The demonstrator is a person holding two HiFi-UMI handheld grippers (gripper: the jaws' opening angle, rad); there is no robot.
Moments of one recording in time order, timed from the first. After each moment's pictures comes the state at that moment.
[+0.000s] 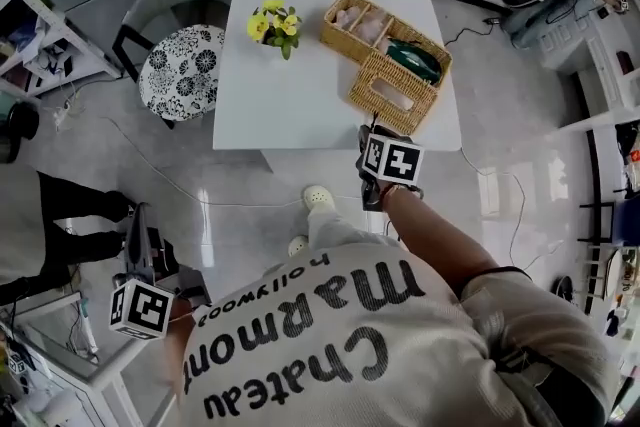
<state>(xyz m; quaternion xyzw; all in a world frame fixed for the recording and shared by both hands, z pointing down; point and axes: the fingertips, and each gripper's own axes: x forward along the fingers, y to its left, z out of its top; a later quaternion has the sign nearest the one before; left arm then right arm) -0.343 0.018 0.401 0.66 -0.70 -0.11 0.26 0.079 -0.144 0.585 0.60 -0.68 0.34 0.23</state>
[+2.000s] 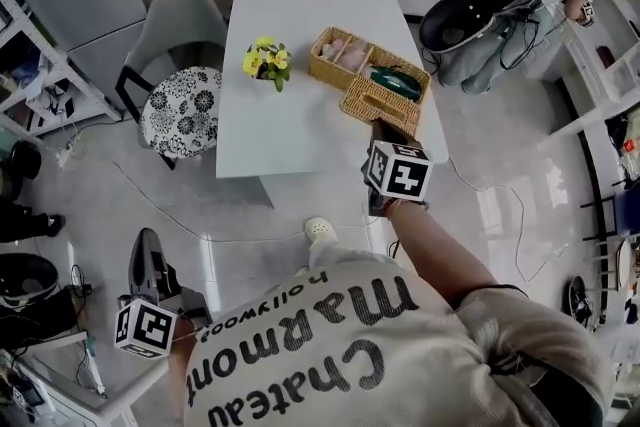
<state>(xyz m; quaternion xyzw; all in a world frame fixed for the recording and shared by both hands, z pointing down) -0.354 0.033 0.388 0.68 -0.68 -0.12 0.24 0.090 -0.153 0.468 0.66 -0.70 0.21 0.16</state>
